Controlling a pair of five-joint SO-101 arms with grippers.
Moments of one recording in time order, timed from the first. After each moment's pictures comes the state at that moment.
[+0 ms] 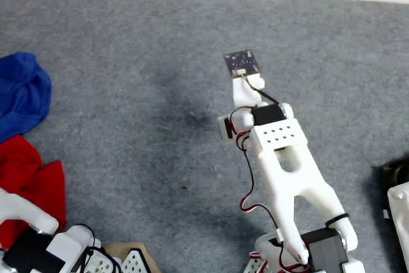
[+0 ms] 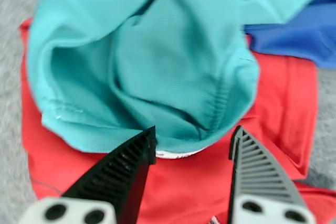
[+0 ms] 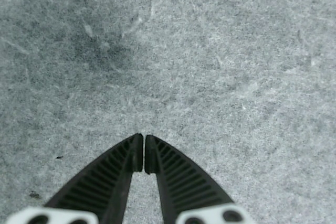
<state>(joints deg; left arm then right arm) -67.3 -15.2 37.4 47.4 -16.4 -22.4 -18.3 32.8 59.2 1.0</state>
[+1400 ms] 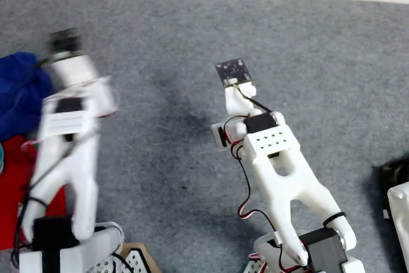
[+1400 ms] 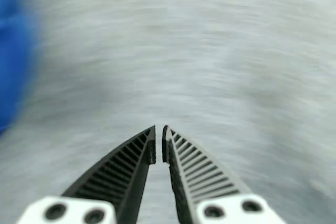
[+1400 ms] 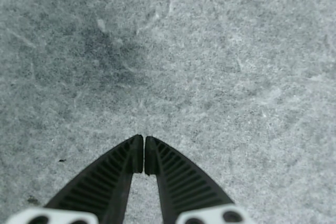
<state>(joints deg) -8.1 -15.2 36.9 36.6 9.4 -25.0 -18.3 38.7 52.4 1.0</state>
